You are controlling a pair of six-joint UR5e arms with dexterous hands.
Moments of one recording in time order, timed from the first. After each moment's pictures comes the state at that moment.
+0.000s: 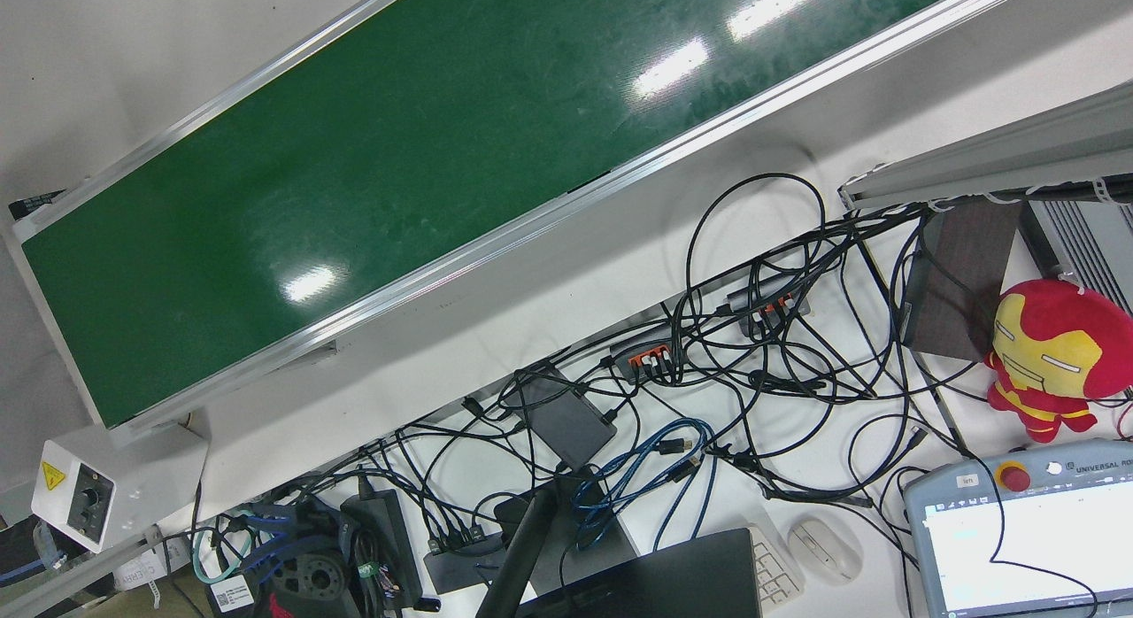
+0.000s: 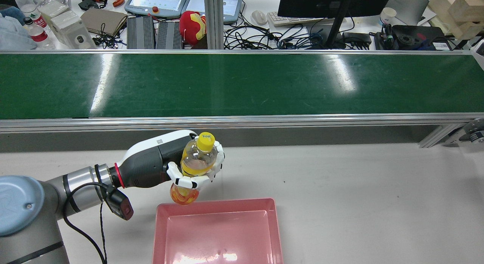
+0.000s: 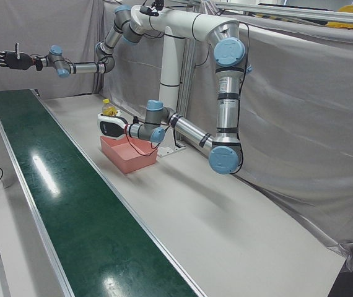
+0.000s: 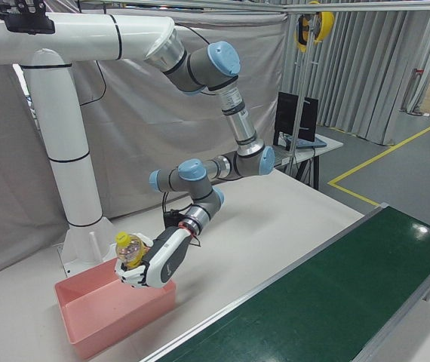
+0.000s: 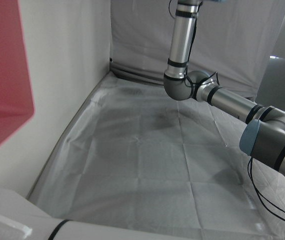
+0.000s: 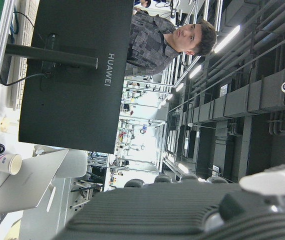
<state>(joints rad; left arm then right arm) -0.52 -2.02 -2.08 0.39 1.56 0.35 1.55 -1.51 1.57 -3.11 -1.57 -0.11</state>
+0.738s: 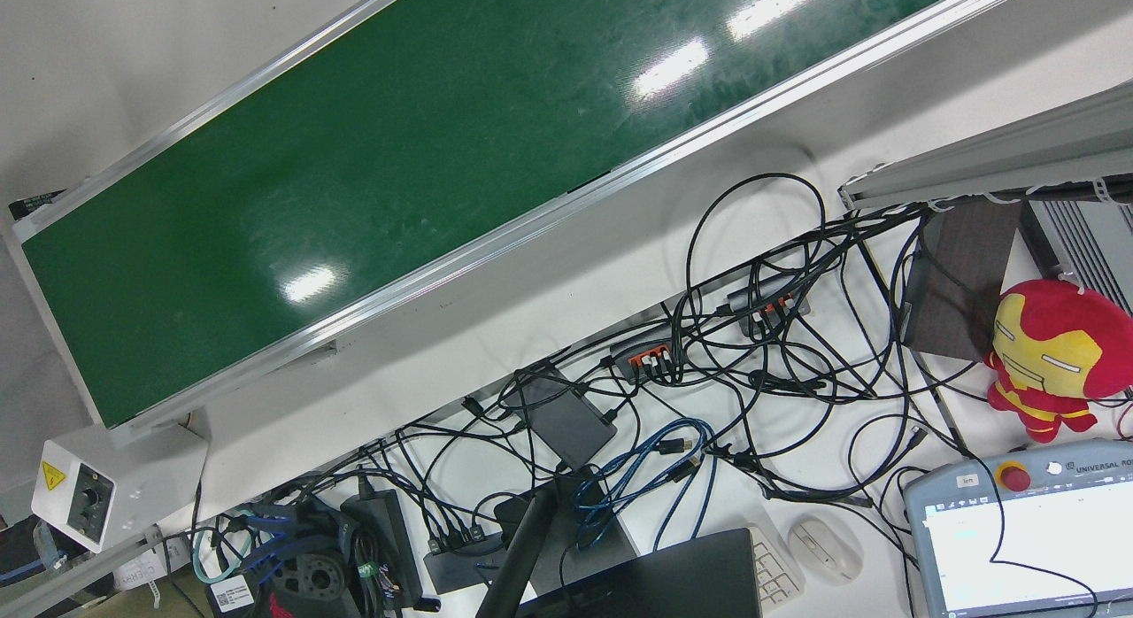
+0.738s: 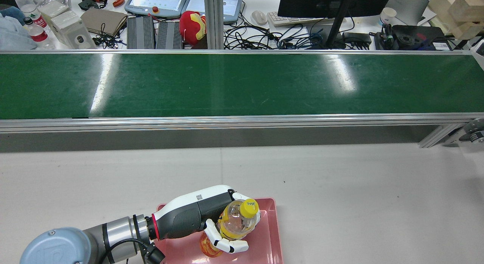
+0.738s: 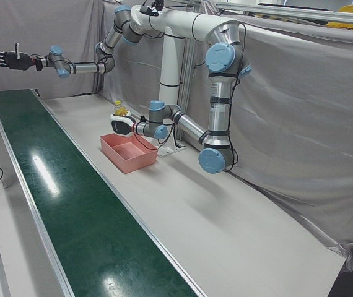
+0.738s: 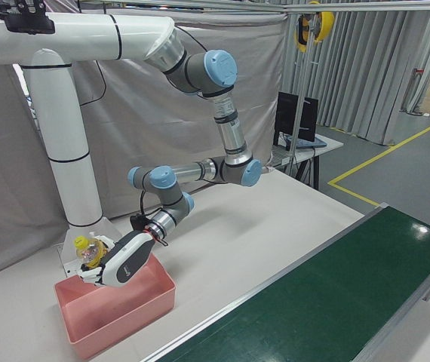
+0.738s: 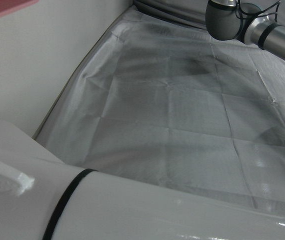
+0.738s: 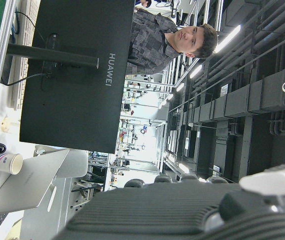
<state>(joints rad) -0.29 -2.08 -2.06 0.46 1.47 0.49 1.55 -1.51 1.57 -3.11 -1.57 -0.11</state>
